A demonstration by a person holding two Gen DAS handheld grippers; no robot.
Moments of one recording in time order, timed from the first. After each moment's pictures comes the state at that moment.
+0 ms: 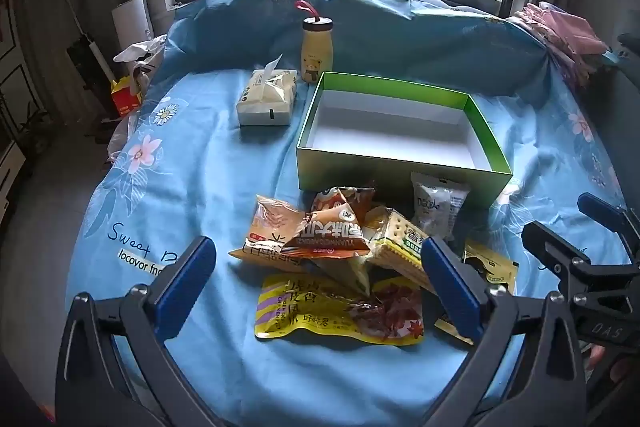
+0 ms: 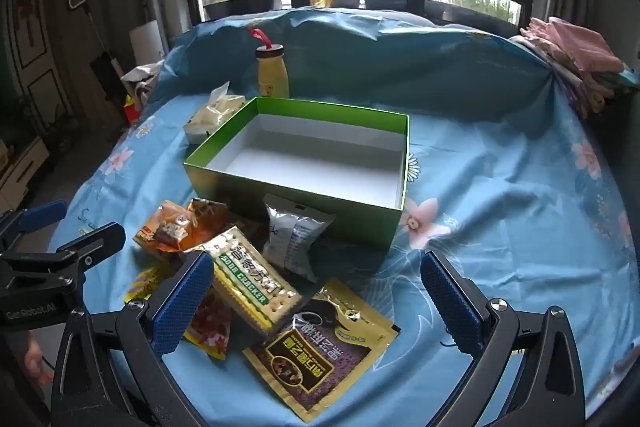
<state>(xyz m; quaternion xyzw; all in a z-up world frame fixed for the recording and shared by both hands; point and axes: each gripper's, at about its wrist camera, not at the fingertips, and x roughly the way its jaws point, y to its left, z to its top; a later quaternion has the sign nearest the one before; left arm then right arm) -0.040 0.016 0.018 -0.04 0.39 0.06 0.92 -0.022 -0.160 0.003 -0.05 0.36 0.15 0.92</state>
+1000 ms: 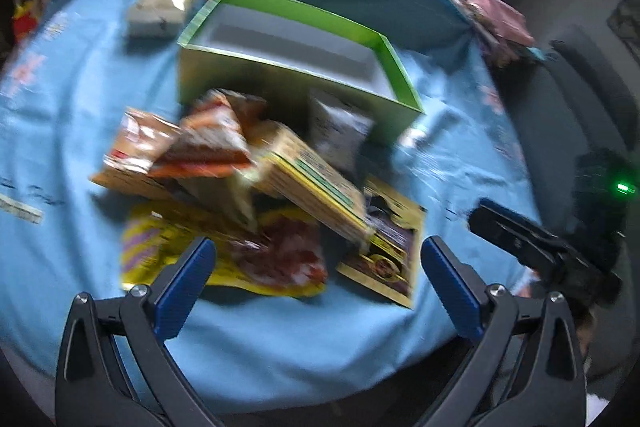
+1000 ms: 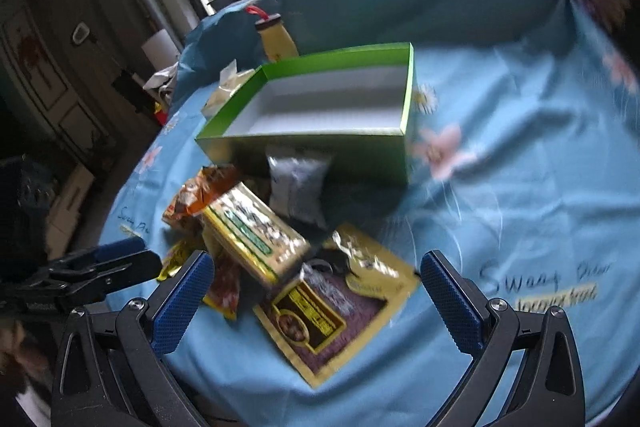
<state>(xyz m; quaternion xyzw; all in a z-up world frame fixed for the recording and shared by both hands) -0.043 0.003 -0.035 -0.18 0.46 -0.17 0.85 -0.018 -0.222 -0.048 0.12 0.45 0.23 0.85</state>
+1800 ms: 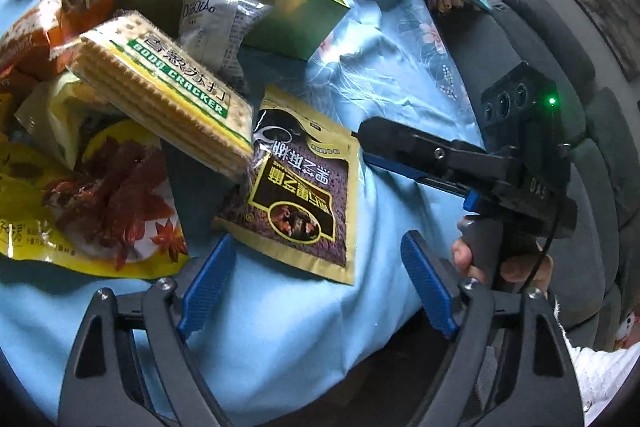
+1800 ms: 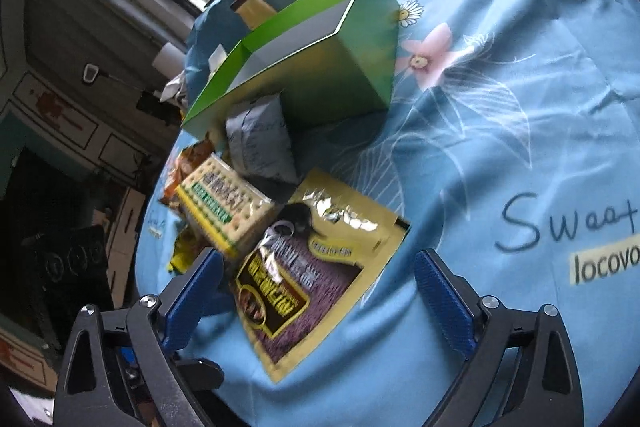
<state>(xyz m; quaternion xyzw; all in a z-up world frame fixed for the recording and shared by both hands) -0.036 -0.067 -0.096 -0.19 0.50 -0.28 0.80 0.017 -0.258 -0.125 0.19 0.49 0.29 0.80</state>
